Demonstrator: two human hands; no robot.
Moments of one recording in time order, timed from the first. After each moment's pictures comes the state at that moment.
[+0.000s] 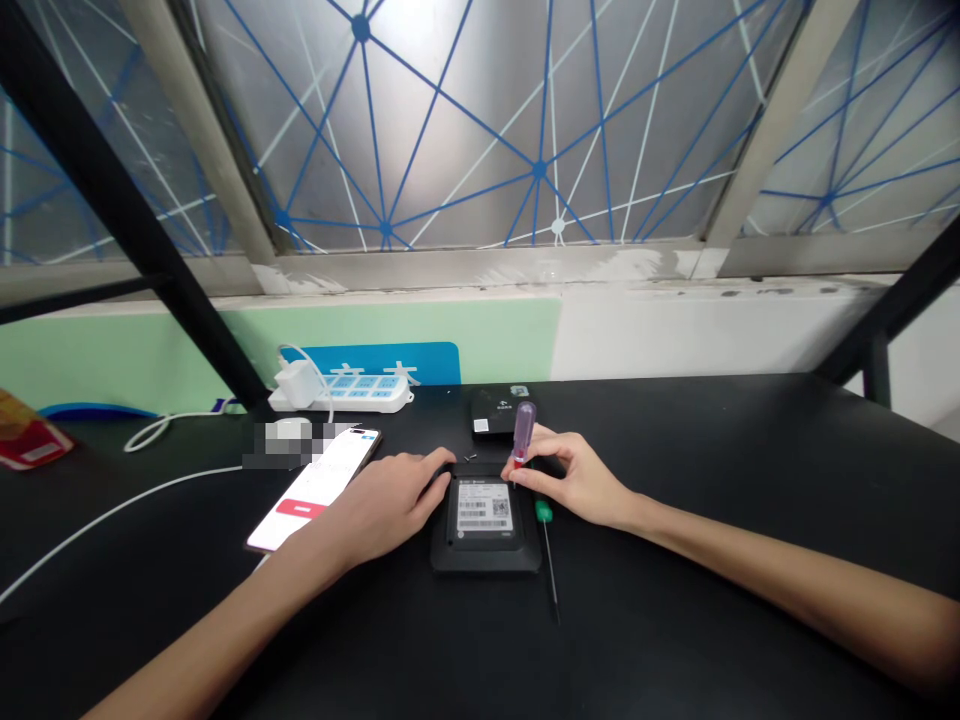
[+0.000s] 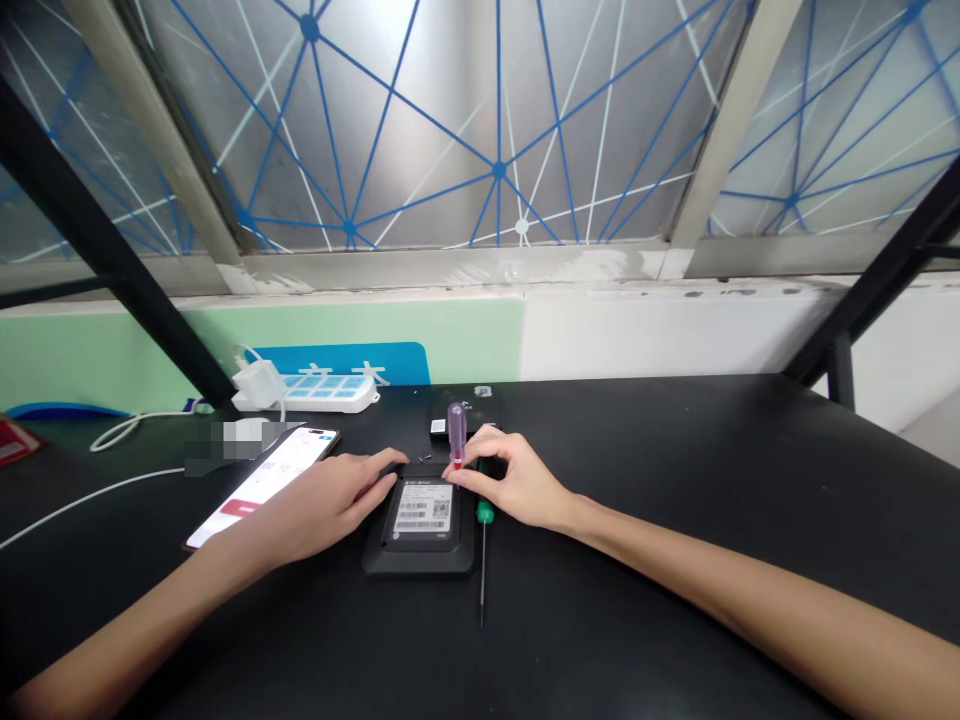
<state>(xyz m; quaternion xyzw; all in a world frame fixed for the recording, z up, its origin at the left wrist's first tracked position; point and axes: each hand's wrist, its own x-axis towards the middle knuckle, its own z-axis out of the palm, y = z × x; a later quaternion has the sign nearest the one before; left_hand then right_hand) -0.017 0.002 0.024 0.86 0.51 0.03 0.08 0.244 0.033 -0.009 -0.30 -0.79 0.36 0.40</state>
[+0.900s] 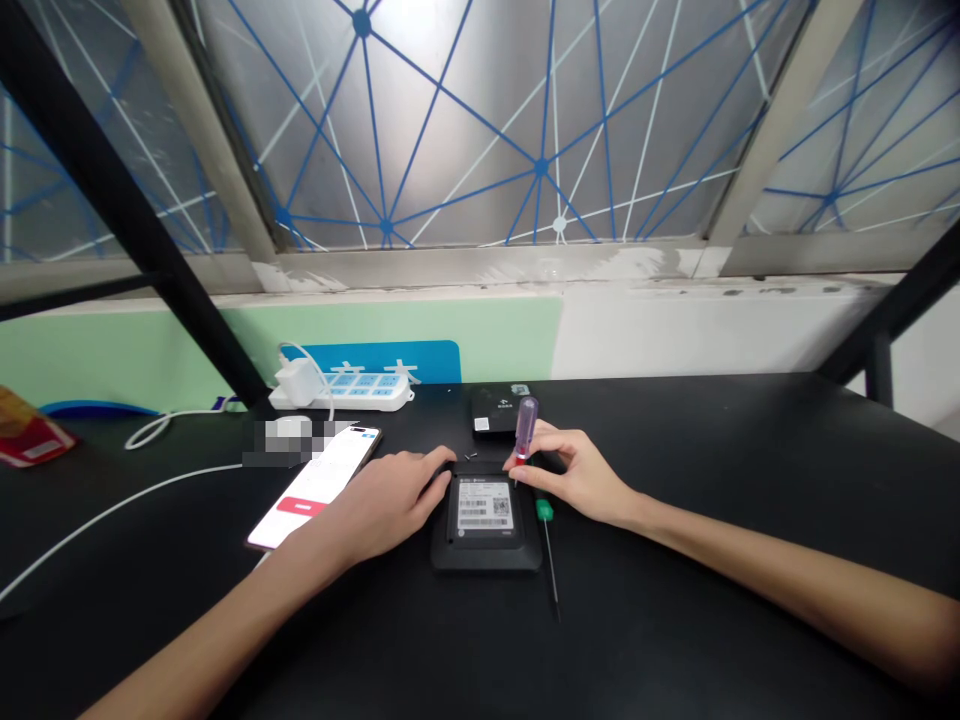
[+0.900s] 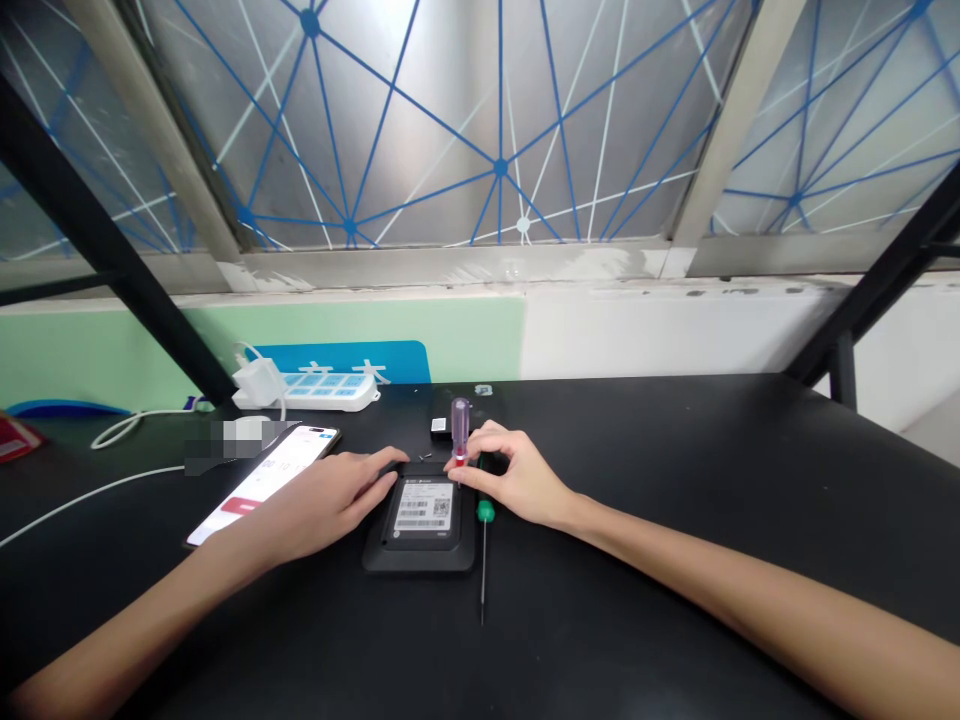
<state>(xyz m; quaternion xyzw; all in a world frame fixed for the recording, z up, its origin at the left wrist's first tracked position) -0.016 0.002 0.026 0.86 0.51 0.04 0.08 0.244 0.035 -0.011 -0.30 -0.78 0.36 0.42</state>
